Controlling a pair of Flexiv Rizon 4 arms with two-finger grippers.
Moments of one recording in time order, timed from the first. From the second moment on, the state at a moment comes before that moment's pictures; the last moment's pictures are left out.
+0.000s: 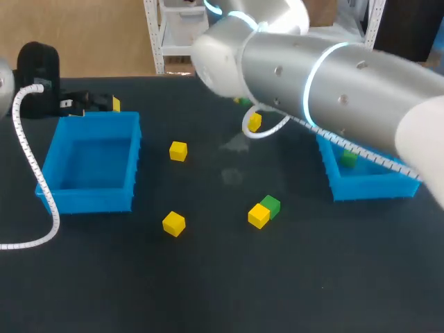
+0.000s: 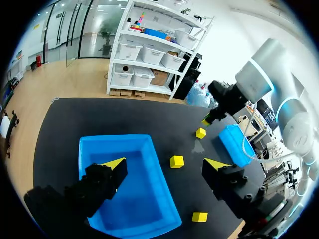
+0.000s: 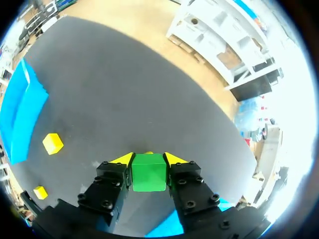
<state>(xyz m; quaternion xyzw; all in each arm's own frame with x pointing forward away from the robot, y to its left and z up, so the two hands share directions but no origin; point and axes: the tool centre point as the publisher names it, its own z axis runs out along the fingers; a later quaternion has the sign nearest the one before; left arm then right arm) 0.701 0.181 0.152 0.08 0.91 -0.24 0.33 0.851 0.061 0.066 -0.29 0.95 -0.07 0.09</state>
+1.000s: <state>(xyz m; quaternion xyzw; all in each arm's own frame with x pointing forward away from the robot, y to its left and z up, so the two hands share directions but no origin) 0.701 0.181 0.152 0.08 0.91 -0.24 0.33 0.733 -0.190 0.033 -0.02 0.98 -0.09 -0.17</state>
